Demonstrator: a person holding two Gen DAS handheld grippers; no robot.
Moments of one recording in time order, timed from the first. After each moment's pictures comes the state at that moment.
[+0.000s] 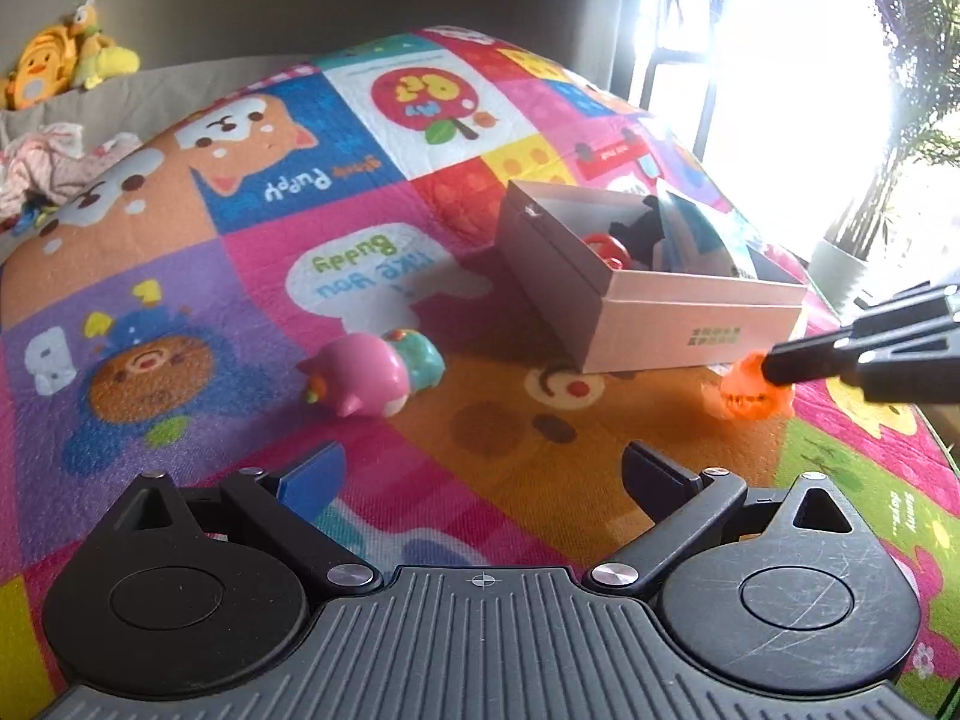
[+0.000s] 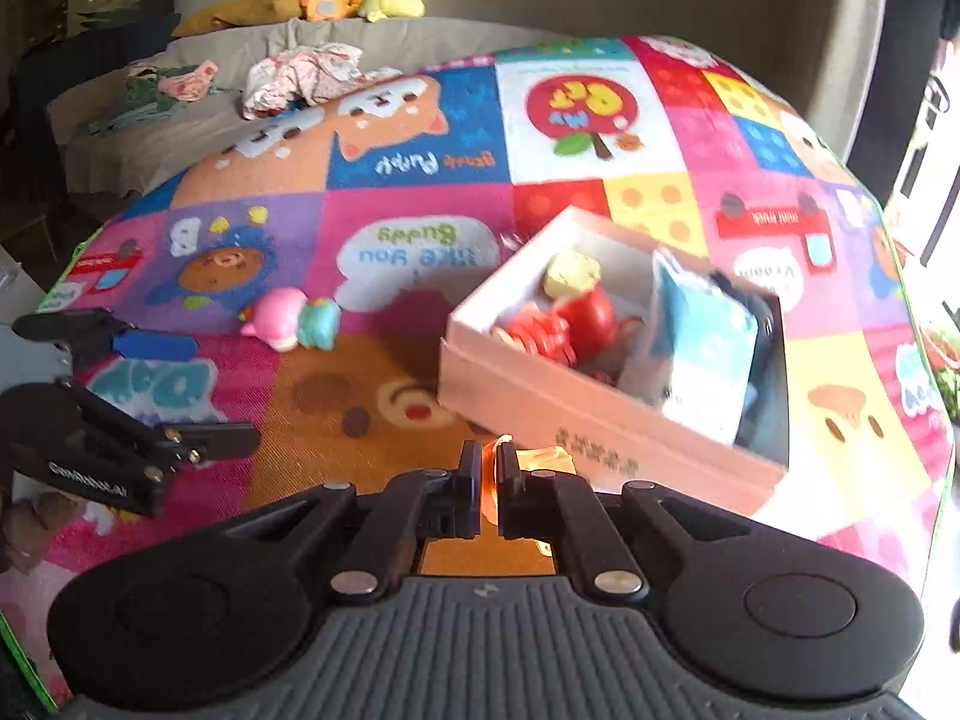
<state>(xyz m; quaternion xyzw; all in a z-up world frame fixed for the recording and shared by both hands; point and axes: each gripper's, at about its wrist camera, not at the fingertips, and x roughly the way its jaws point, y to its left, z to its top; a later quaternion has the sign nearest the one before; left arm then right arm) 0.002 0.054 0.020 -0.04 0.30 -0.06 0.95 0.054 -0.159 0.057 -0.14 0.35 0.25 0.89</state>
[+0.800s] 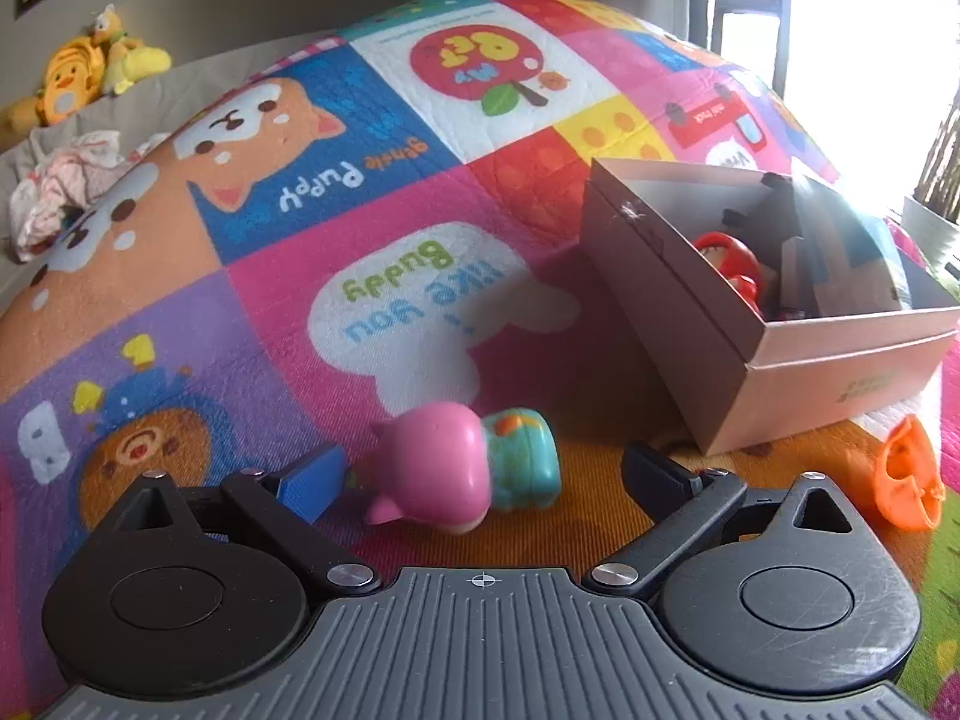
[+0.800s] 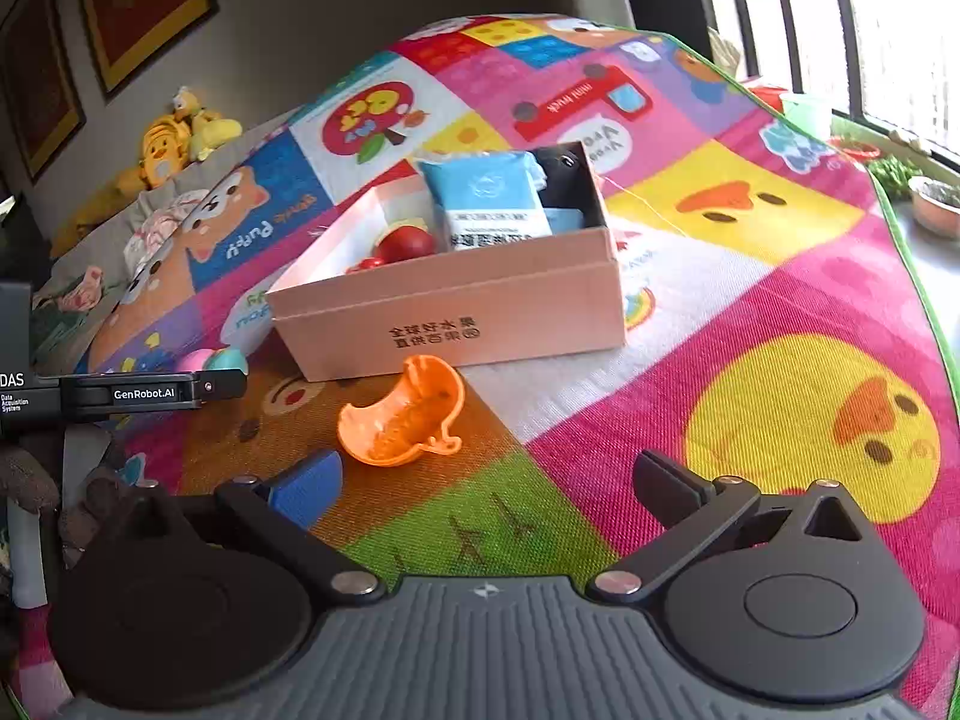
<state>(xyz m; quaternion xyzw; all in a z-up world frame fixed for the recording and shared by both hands) 0.101 0.046 0.010 0.01 0.34 0.03 0.94 0.040 -0.257 0.000 0.10 0.35 0.15 0.92</state>
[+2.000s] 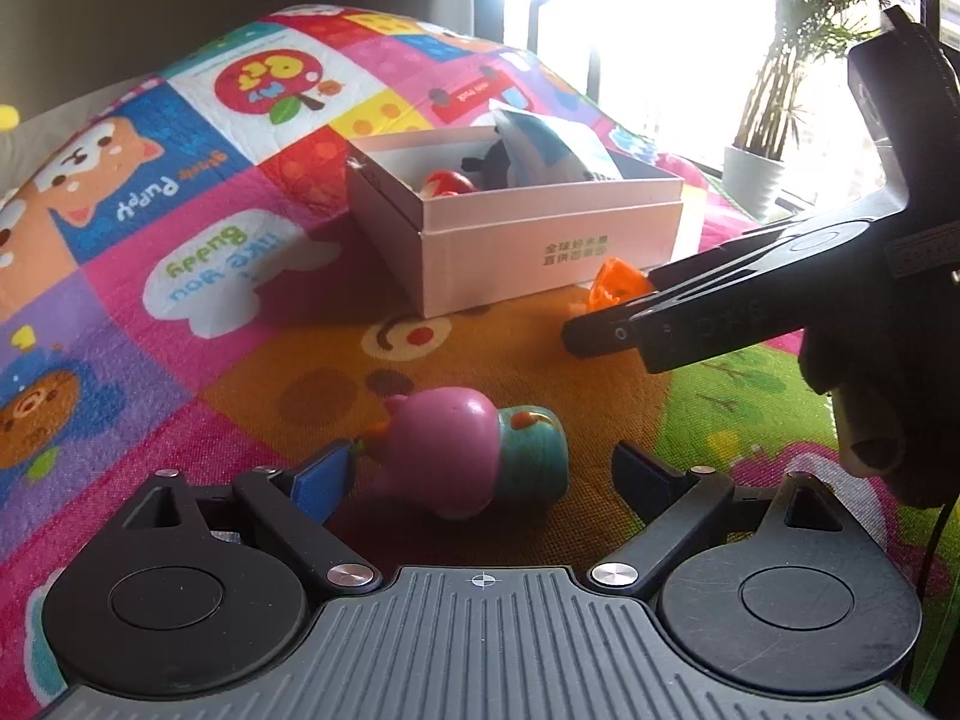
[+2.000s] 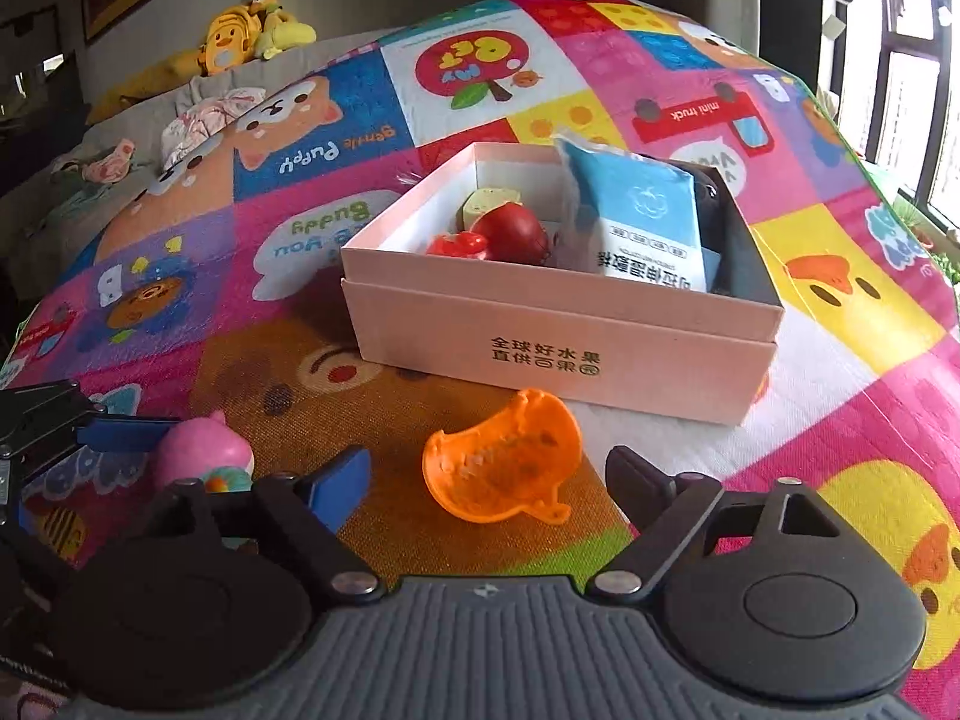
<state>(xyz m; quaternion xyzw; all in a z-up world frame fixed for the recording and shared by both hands) 0.000 -0.003 0.003 0.04 0.32 -0.15 0.93 0.072 -0.178 0.013 -0.06 0.35 0.21 0.91</state>
